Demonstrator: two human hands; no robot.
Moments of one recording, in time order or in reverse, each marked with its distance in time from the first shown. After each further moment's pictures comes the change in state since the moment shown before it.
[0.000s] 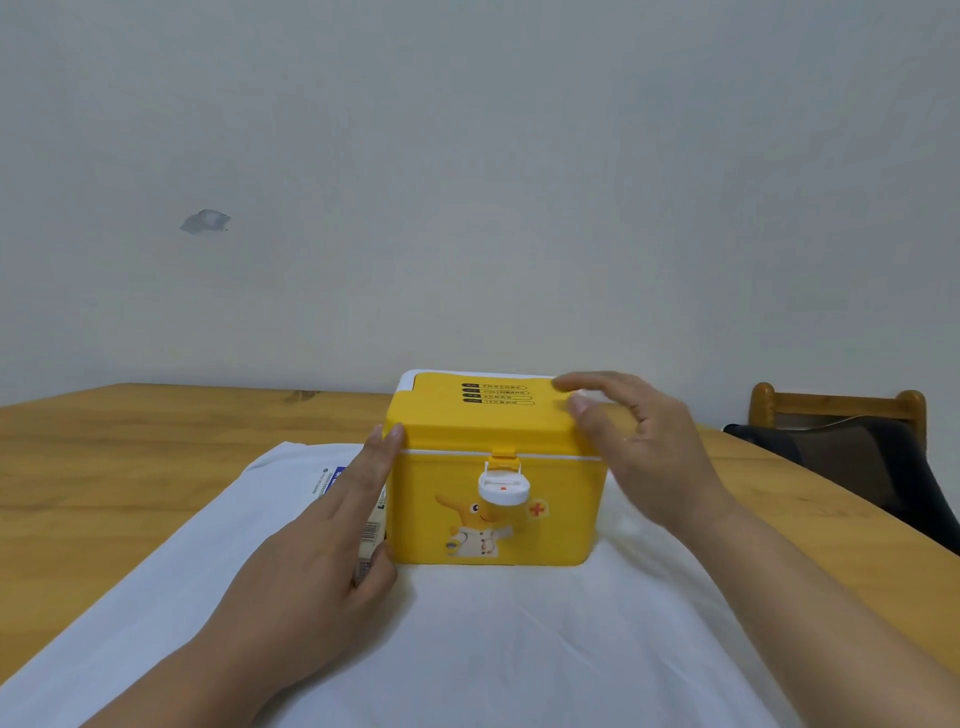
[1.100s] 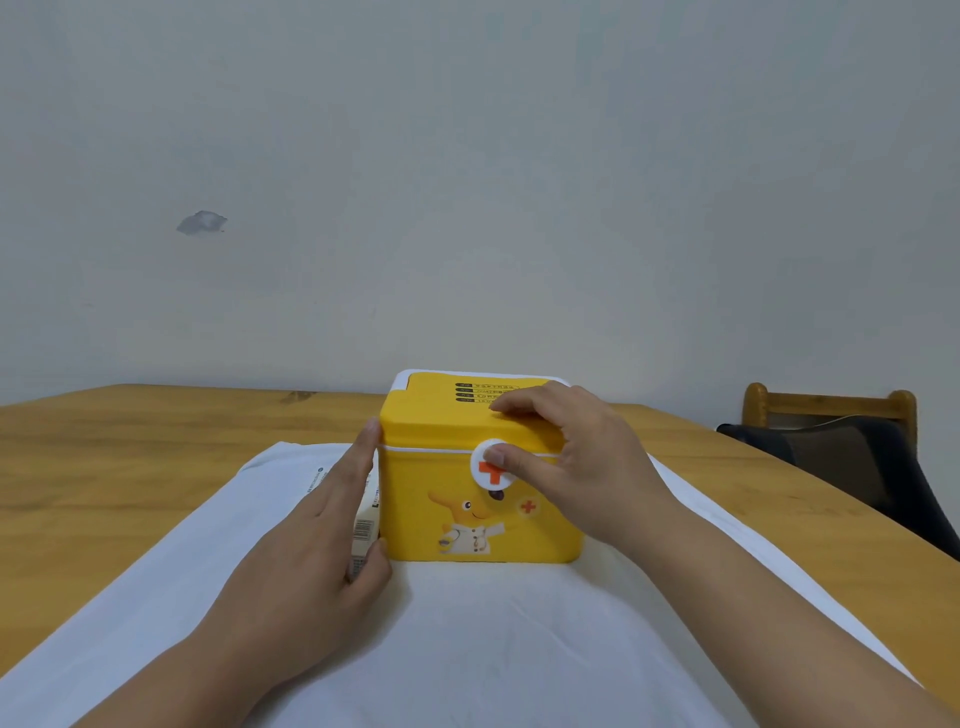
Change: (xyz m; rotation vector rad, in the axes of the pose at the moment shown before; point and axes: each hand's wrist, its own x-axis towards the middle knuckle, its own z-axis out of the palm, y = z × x) left_hand 0.002 0.000 0.000 -0.061 0.004 -0.006; right_hand -0.007 -0.023 0.030 -0.175 -0.129 -0.148
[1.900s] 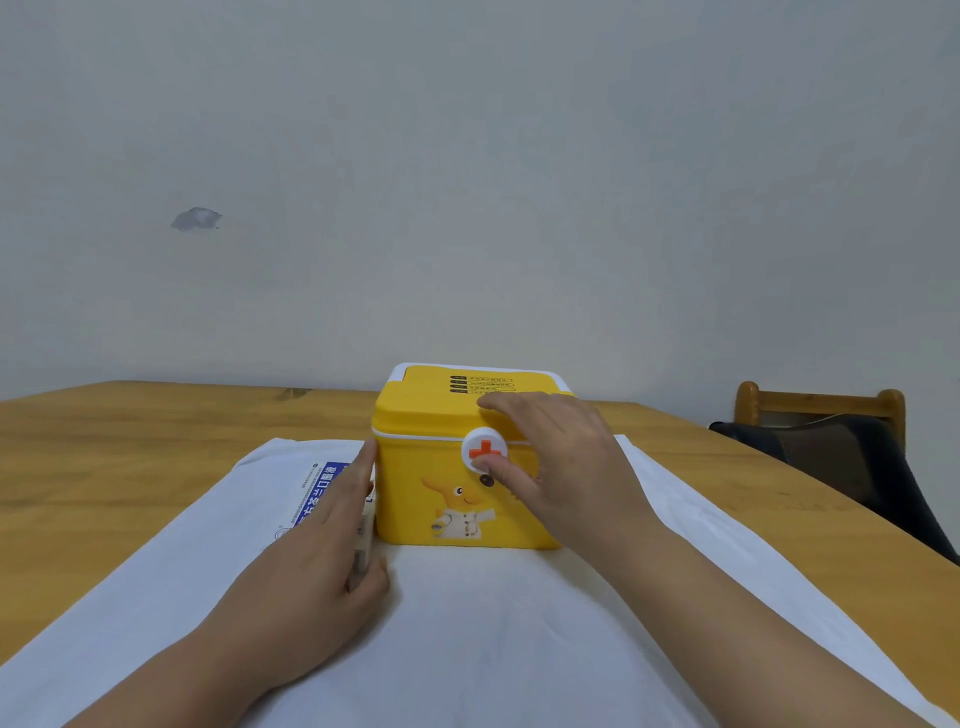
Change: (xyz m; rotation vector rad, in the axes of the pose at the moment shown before) left_hand -0.003 -0.002 0.003 0.004 -0.173 -0.060; right_hand -0.010 0.000 0.018 -0.269 0.092 -0.151
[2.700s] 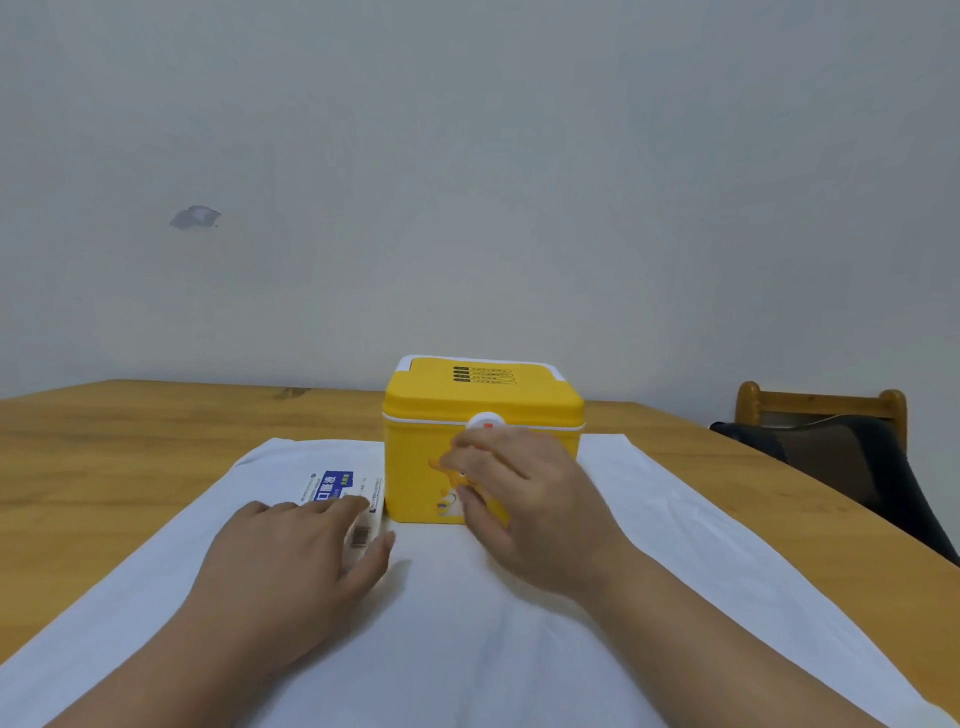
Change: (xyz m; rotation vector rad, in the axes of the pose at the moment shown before) left_hand 0.007 0.018 -0.016 0.618 0.027 -0.107; right_hand -0.018 -0.013 0.025 0.066 0.038 -0.210
